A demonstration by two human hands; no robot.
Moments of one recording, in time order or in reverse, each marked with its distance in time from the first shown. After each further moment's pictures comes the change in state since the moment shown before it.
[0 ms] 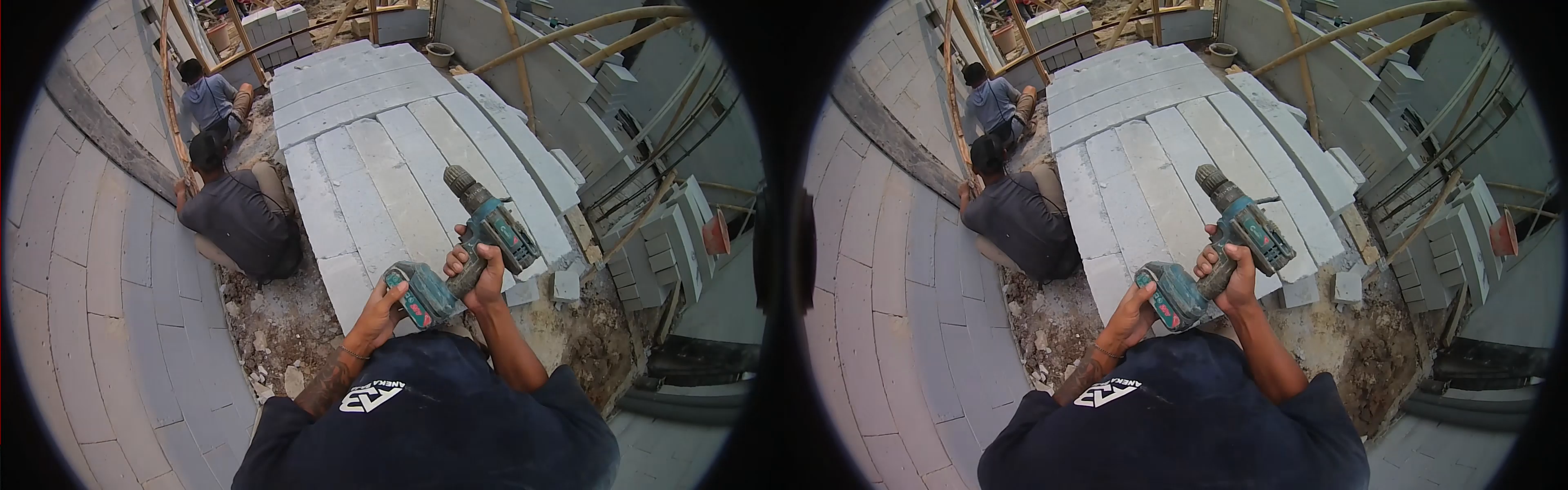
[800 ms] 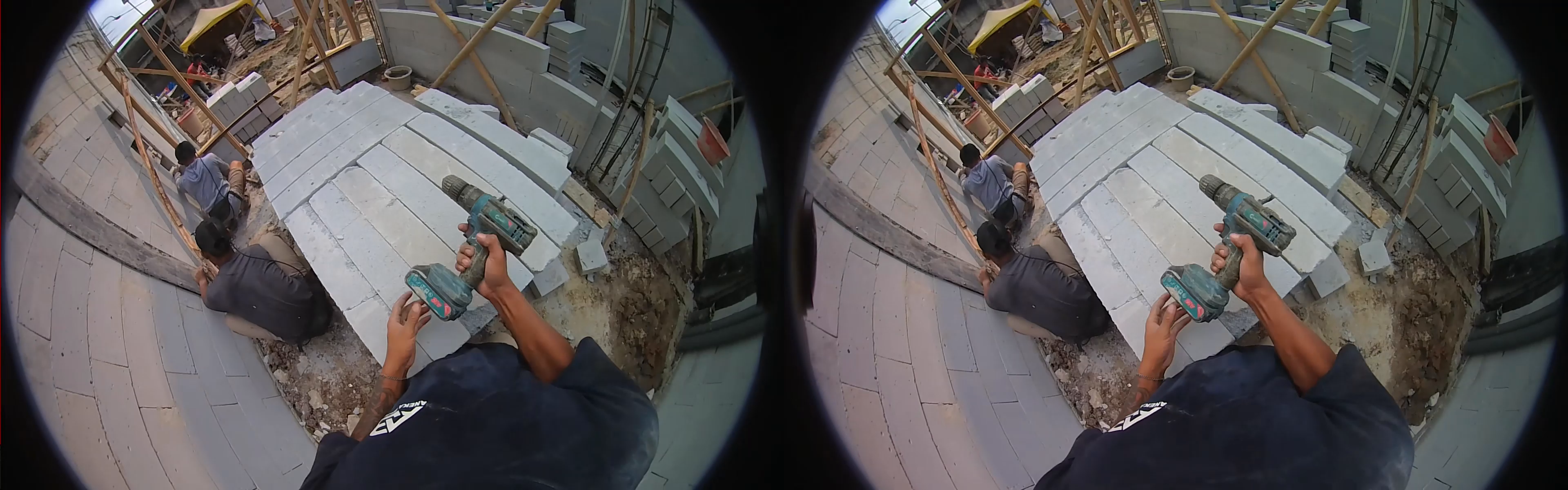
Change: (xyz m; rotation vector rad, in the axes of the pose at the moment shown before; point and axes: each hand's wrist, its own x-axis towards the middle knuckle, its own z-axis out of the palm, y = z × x) left_hand 0.025 -0.011 -0.028 0.254 -0.043 0.280; right_hand 0.033 0.000 -0.021 0.147 0.031 -0.105
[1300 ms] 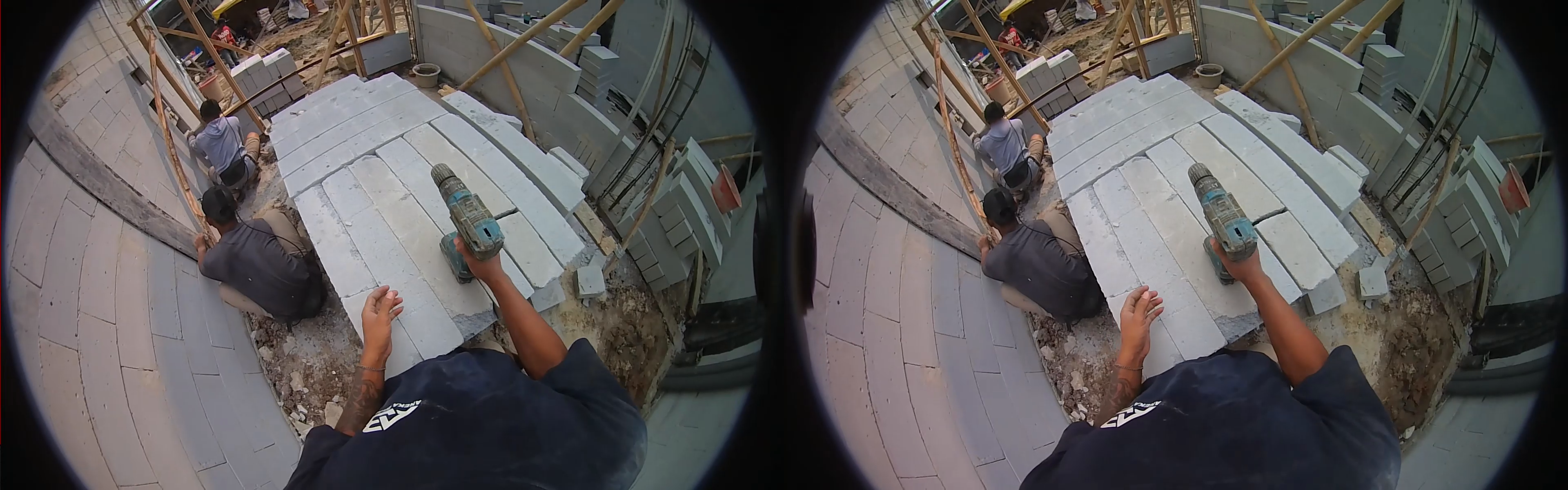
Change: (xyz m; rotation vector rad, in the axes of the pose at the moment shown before) left_hand 0.008 0.011 -0.030 0.126 0.385 0.025; right_hand 0.056 0.007 -0.059 -1.594 -0.058 -0.605
